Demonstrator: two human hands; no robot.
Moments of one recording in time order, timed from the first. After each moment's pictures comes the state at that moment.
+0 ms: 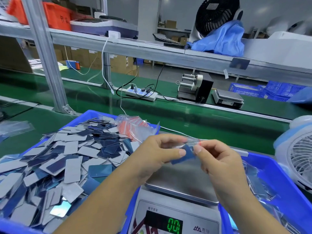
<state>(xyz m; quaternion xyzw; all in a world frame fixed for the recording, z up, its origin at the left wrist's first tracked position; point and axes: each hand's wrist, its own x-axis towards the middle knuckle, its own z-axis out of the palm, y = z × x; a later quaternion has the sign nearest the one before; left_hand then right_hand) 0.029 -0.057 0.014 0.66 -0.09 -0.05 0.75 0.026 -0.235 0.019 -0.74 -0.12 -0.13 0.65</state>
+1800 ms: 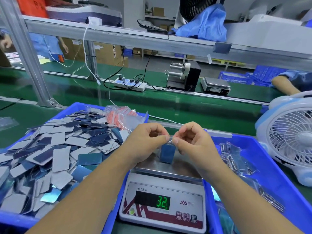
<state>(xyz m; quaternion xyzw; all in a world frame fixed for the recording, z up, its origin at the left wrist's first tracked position) 0.033 -0.063 0.005 0.76 -0.10 0.02 0.64 0.040 -0.240 0.003 -0.71 -0.21 -0.02 0.68</state>
